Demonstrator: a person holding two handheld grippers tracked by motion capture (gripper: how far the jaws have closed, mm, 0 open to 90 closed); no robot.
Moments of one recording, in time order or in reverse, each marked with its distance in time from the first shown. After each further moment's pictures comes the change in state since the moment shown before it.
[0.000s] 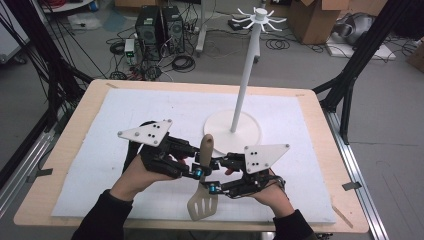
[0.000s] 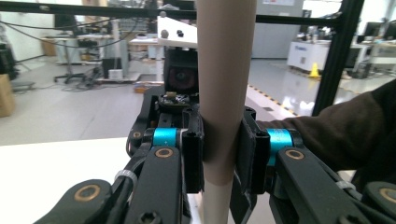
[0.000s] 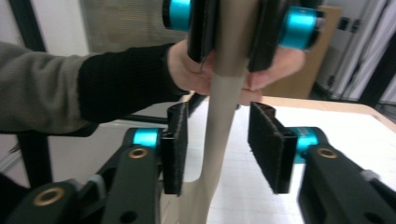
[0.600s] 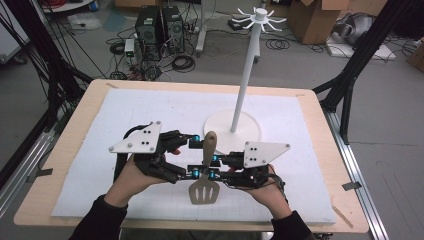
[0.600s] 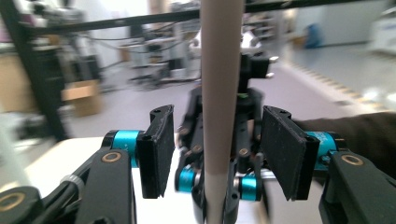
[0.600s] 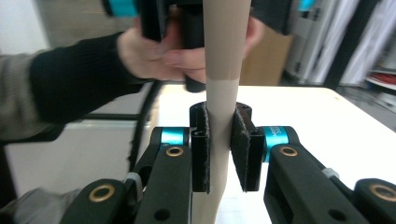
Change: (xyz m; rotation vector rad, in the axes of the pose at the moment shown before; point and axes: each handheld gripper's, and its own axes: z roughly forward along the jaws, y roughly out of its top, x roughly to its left) left arm -0.020 0.005 -0.007 0.029 0.312 0.128; right arm -0.004 -0.001 -0.002 0.032 -0.172 0.048
